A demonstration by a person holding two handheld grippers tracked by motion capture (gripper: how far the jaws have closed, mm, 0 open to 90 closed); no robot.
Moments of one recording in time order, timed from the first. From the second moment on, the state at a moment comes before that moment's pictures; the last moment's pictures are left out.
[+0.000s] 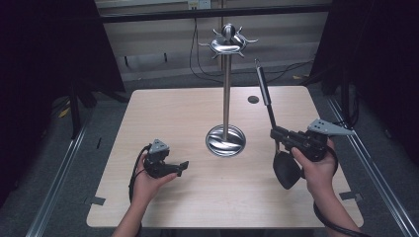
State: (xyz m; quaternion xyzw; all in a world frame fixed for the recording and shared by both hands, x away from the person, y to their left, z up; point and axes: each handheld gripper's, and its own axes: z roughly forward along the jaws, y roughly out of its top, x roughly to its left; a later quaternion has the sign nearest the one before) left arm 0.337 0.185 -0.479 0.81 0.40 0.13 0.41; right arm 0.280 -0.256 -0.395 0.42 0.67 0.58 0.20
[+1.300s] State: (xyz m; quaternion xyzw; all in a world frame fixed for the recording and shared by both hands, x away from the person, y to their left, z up) left arm 0.337 0.184 -0.479 0.81 0.39 0.13 0.42; right arm 0.263 -0.242 -0.380 0.34 0.66 0.63 0.22
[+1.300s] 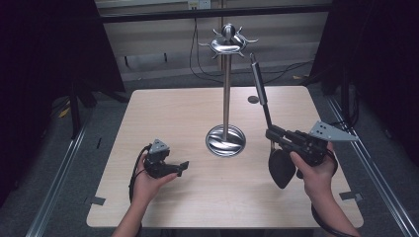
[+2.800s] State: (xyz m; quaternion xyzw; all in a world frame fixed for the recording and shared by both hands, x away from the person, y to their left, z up) left arm 0.338 0.187 -0.479 0.81 0.39 0.13 0.41; right arm 0.282 -0.210 -0.384 0.34 0.68 0.61 0.22
